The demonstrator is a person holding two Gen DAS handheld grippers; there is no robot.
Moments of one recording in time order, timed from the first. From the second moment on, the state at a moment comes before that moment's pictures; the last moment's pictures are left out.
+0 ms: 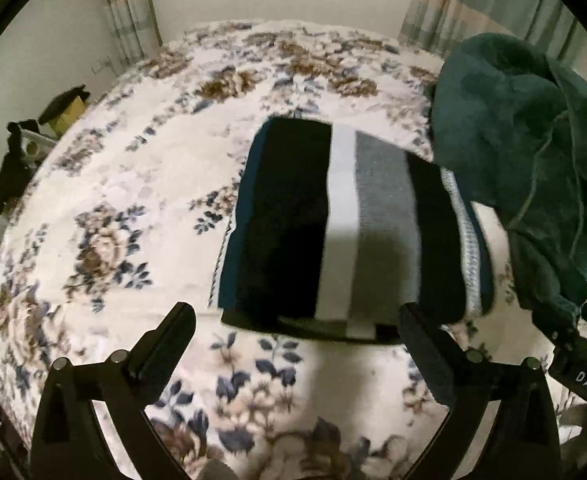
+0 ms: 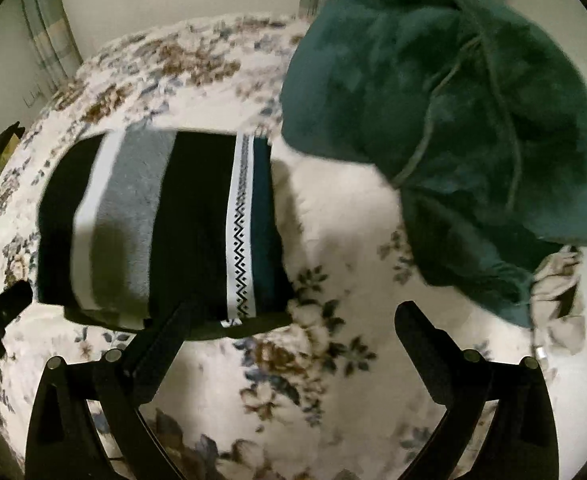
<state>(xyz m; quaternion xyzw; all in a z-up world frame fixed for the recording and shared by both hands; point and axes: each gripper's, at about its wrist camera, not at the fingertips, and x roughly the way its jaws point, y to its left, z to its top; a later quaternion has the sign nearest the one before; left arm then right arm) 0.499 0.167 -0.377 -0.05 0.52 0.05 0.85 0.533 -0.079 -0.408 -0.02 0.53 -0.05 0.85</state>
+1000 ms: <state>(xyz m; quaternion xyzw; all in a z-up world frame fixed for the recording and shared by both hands) 0.207 0.093 -0.073 -0.02 0.39 0.04 0.92 0.168 -0.116 -0.032 -0.01 0.35 -0.04 0.94</state>
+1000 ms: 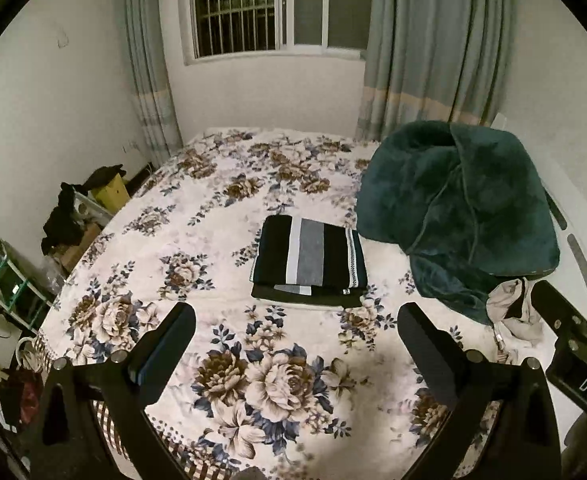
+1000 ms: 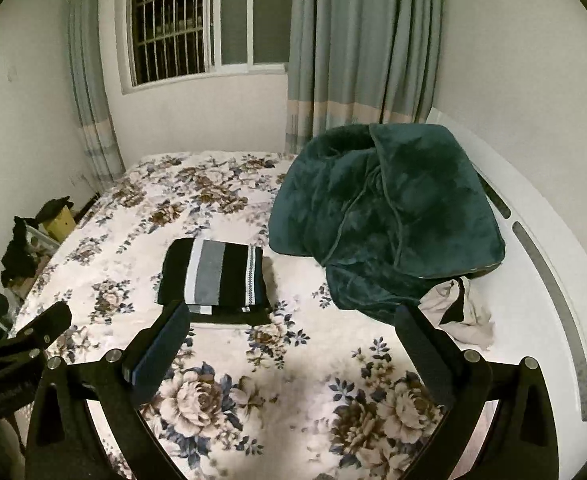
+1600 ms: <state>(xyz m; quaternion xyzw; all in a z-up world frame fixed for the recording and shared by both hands) 0.157 0.094 -0.044 -0.03 0.35 0.05 0.93 0.105 -0.125 0.012 -0.01 0.31 -0.02 0.95</state>
